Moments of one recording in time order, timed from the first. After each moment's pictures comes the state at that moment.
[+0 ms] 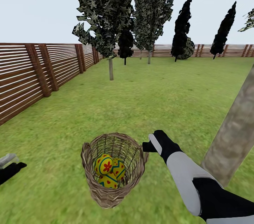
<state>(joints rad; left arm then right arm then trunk) -0.43 0.41 0.56 -1.08 0.53 0.93 0.13 -0.98 0.17 -0.06 -0.42 -0.07 0.85 -0.13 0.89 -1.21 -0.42</state>
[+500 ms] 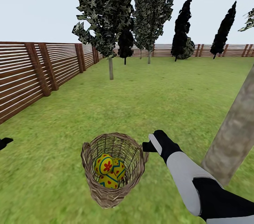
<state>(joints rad) -0.51 0.43 0.63 -1.40 0.59 1.04 0.25 -0.98 0.17 -0.06 -0.42 -0.07 0.85 -0.13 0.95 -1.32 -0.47</state>
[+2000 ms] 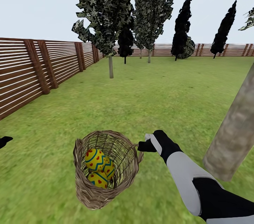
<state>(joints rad) -0.51 0.43 0.63 -1.42 0.59 1.04 0.25 -0.98 0.17 -0.05 -0.42 -0.07 0.85 0.03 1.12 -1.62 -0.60</state>
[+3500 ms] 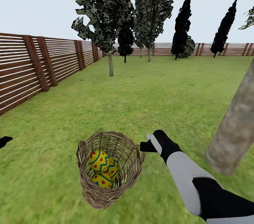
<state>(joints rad) -0.51 0.43 0.63 -1.42 0.59 1.04 0.25 -0.98 0.17 -0.05 -0.42 -0.07 0.85 -0.04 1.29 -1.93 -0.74</state>
